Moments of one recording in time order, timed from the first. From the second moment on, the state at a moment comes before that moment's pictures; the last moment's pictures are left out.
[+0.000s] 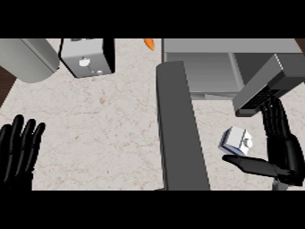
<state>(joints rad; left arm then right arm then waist) 0.33 0.02 -0.16 -2.24 -0.02 0.01 -0.03 0.07 -0.05 -0.11 -1.61 0.00 0.00 -0.27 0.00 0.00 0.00</state>
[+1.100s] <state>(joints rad) 0.44 0.03 -0.25 -2.31 -0.07 0.04 -0.05 -0.10 -0.11 -0.26 -0.86 -0.04 0.08 -0.78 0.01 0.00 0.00</state>
